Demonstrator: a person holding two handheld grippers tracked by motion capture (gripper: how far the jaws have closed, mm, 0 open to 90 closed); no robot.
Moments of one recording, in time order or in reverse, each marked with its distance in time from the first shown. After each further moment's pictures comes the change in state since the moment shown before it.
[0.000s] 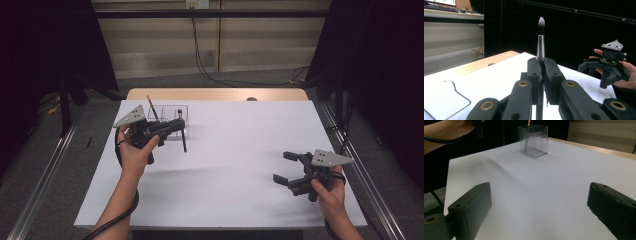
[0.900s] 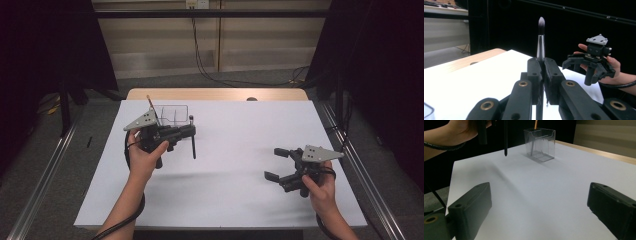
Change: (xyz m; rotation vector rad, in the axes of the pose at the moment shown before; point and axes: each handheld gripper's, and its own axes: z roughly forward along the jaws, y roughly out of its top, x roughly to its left) left arm -0.016 -0.007 0.019 0.017 -0.091 -0.010; right arm 0.004 0.012 0.022 -0.005 0.040 -0.019
